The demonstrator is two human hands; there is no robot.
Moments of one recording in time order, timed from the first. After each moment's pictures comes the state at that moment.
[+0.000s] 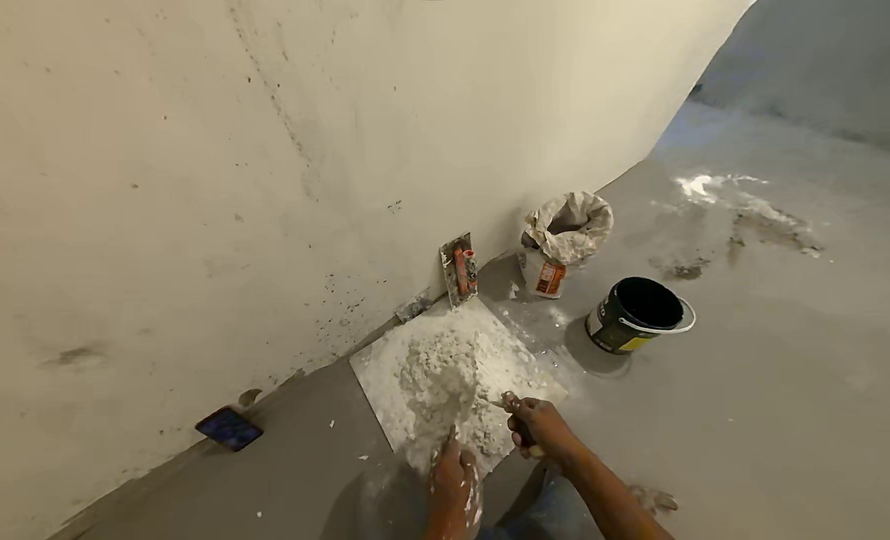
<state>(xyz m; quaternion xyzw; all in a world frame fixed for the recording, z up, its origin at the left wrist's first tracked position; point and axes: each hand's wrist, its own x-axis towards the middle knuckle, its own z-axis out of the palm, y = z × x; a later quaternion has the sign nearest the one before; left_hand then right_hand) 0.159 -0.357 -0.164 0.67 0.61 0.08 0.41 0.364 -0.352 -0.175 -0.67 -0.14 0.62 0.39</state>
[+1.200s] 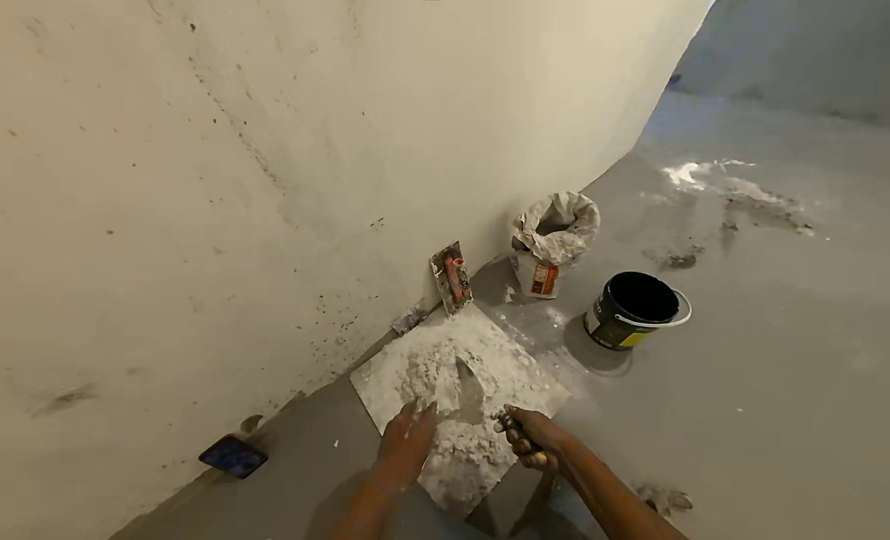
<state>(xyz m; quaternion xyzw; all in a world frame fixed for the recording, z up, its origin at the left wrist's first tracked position) 0.129 -0.241 -0.170 0.86 0.45 -0.15 0.20 0.390 -0.346 -0.239 -0.55 -0.04 0.76 0.33</state>
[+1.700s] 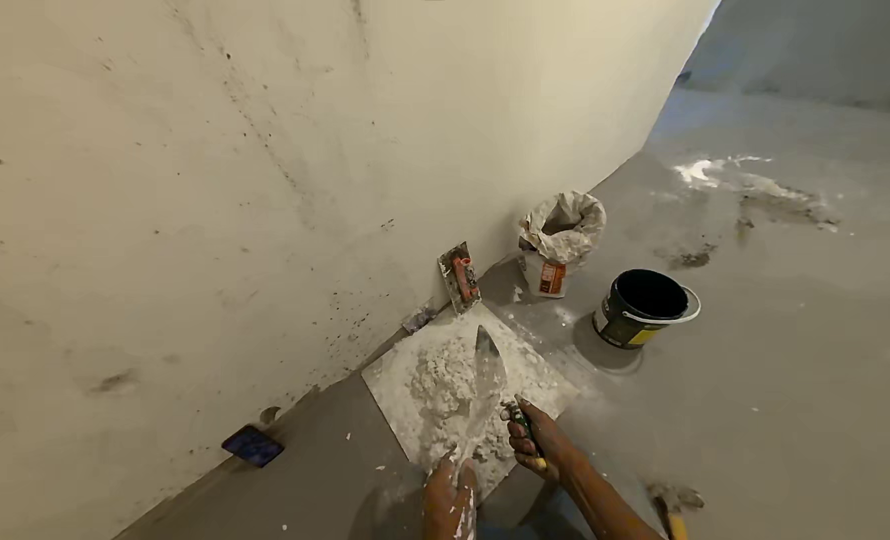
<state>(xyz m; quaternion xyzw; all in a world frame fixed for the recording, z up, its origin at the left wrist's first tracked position) 0.133 -0.380 -0.154 0.65 0.59 0.23 0.42 0.365 -0.368 -0.232 -0.42 -0.04 0.76 0.49</state>
